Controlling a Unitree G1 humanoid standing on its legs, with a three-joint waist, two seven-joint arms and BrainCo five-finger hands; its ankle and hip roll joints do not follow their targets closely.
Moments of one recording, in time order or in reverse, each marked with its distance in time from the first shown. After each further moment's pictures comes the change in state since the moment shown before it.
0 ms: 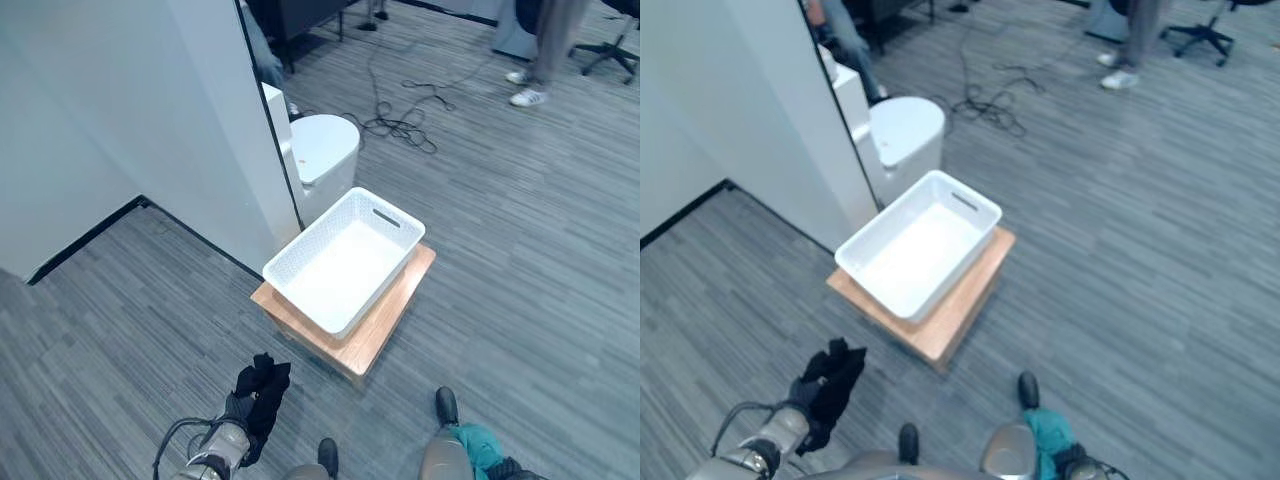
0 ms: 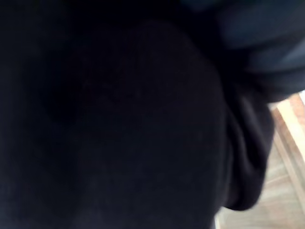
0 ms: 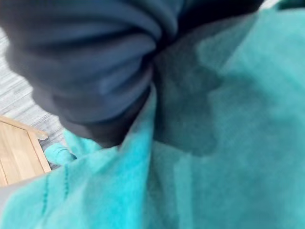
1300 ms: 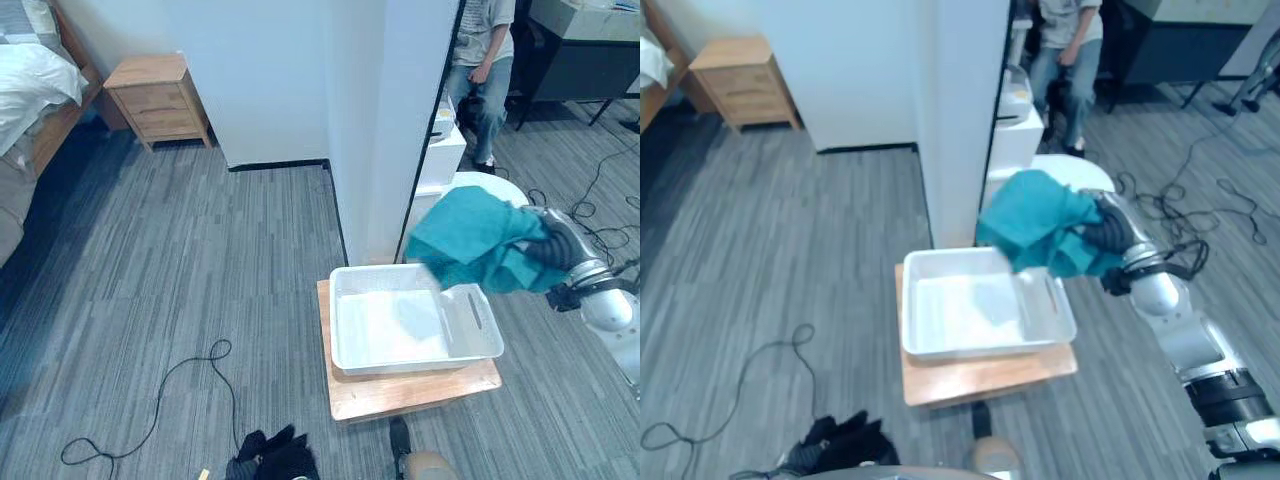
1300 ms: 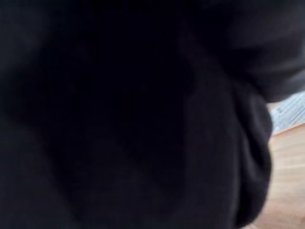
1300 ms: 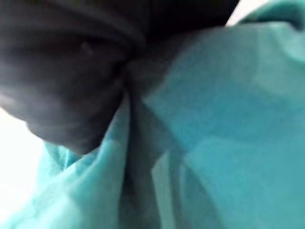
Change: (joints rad) left arm 0.176 -0.072 0.034 -0.052 0.005 -0.015 -0.073; right arm -0.238 -0.641 -0.092 -1.177 -0.010 -0.203 0.093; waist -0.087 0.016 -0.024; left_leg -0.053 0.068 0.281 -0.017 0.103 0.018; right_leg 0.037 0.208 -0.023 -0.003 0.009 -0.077
